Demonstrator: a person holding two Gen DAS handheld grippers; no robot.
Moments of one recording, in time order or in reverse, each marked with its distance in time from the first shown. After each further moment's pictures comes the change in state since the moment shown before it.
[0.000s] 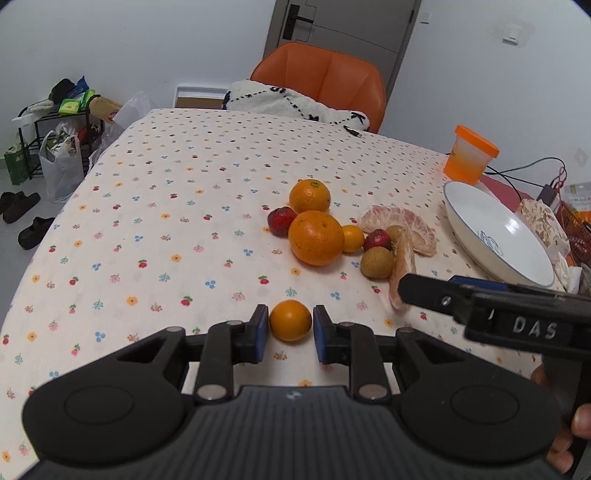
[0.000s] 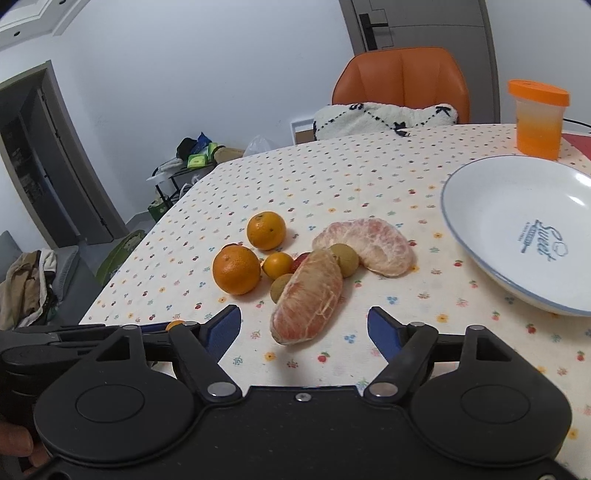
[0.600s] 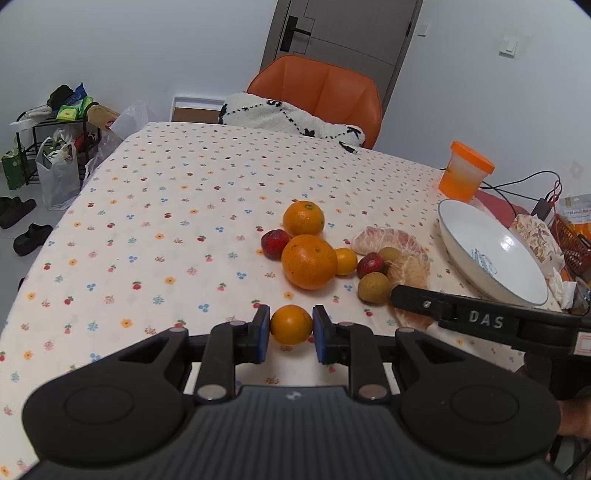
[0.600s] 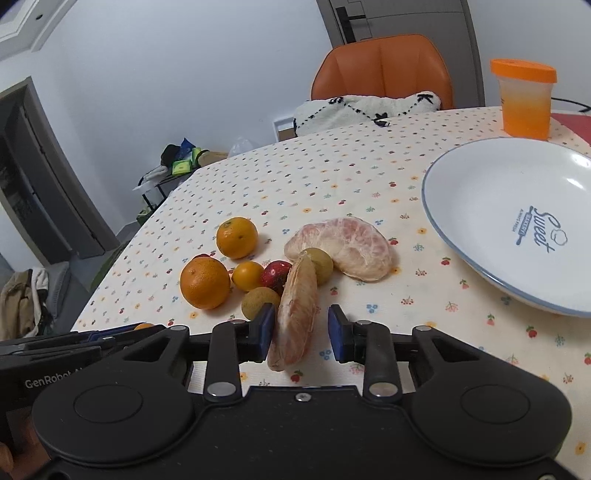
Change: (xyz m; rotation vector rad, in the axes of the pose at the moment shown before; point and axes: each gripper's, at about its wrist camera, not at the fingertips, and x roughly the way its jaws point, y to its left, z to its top) left arm -0.002 -0.002 0.009 -0.011 -0.041 -0.031; right arm 0.015 -0.019 0.004 0.062 0.002 -0.025
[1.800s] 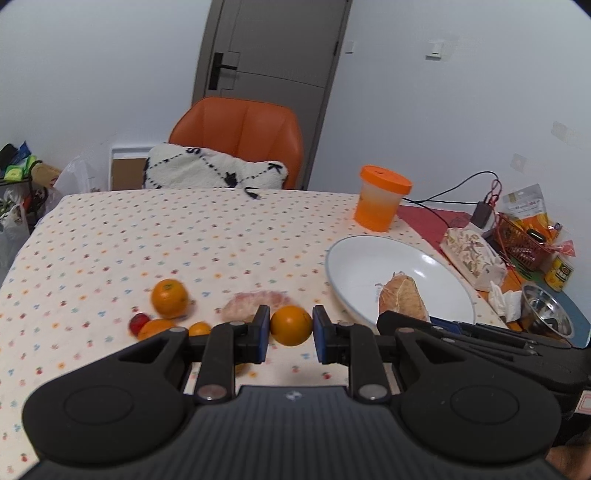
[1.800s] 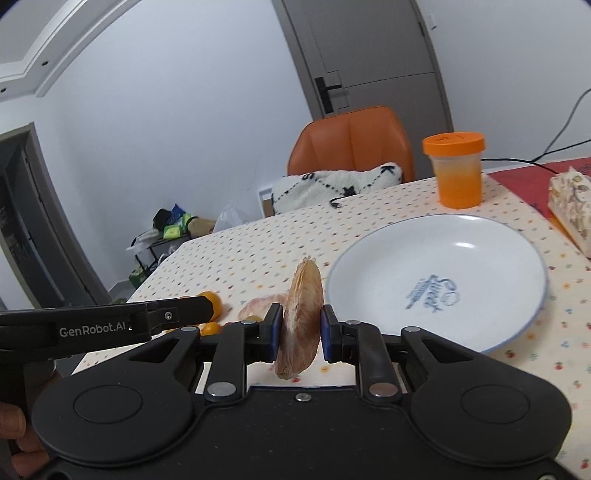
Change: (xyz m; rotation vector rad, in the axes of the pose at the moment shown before) left arm -0.002 -0.103 0.031 0.150 -0.103 -0.129; right arm -0.084 -0.055 0.005 0.031 -0.232 -0.031
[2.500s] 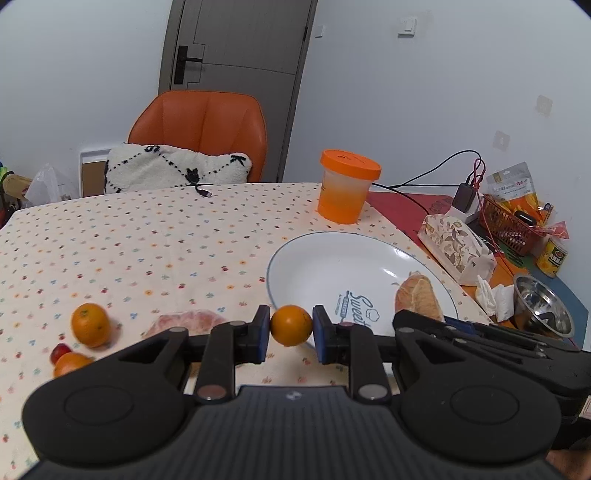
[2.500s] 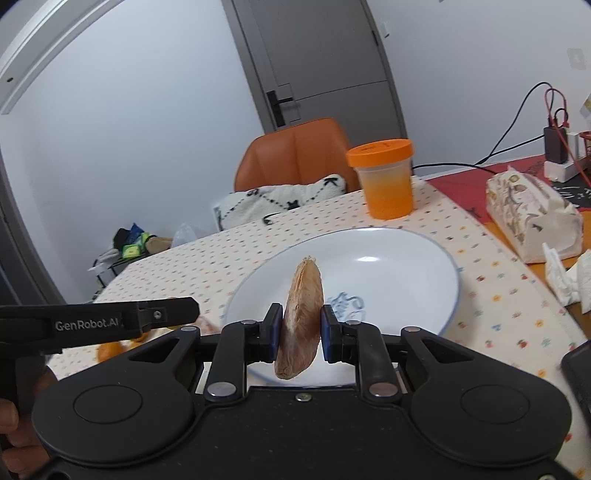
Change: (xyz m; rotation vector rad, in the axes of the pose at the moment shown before) left arm 0.056 -0.046 0.013 0.057 0.033 -0.050; right arm -0.002 -0.059 0.006 0.033 -0.045 -0.131
